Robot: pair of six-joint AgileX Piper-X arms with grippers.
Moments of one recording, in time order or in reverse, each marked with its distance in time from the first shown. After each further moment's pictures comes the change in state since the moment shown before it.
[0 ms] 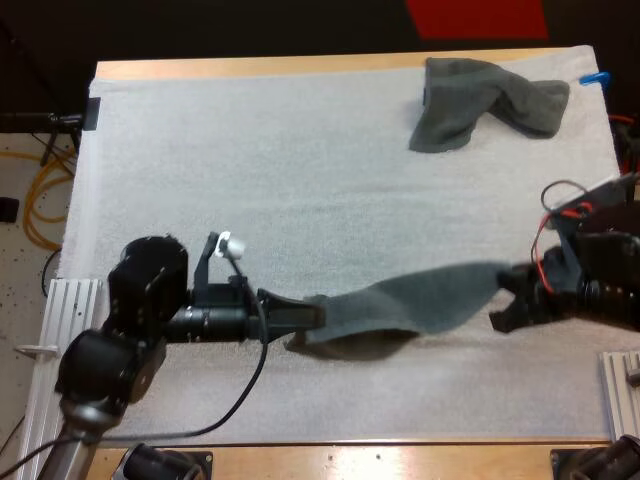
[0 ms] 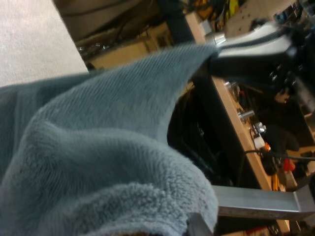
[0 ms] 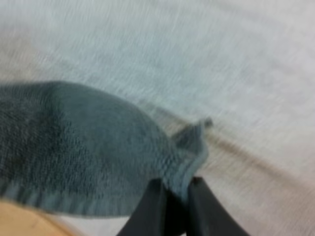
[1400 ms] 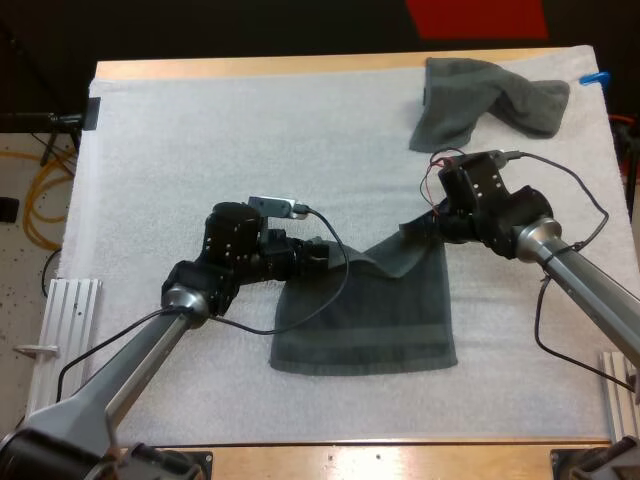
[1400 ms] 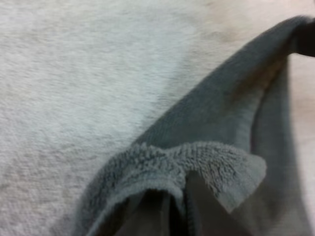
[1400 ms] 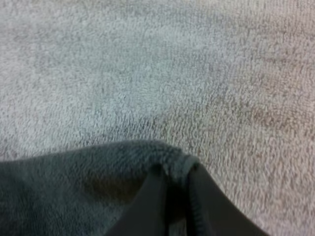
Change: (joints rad) left arm 0.001 0.641 0.124 -0.521 -0.528 0.295; right arm -0.071 0.635 0.211 -0.732 0.169 0.169
